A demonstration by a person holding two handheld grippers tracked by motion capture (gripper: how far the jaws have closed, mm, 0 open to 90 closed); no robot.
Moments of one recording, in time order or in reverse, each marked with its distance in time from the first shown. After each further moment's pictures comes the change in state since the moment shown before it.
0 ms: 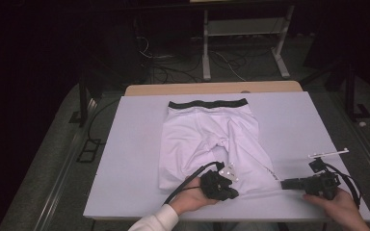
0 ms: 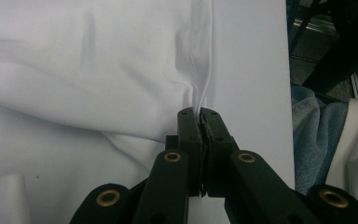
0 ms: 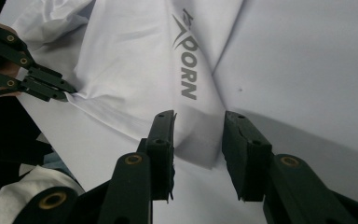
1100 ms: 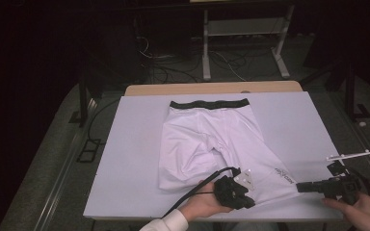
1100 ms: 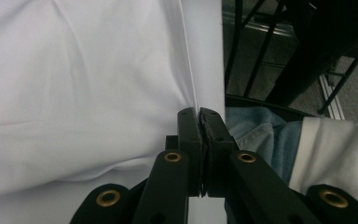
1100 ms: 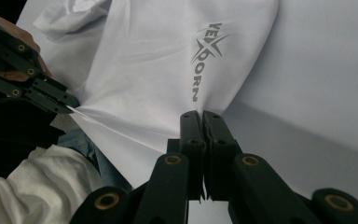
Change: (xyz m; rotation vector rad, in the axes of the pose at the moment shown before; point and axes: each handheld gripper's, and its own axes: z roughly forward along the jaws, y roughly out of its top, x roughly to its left) left arm -0.032 0.031 0.010 -0.014 -0.093 0.066; right arm -0.006 -0.014 -0.039 -0.003 0.028 -0.035
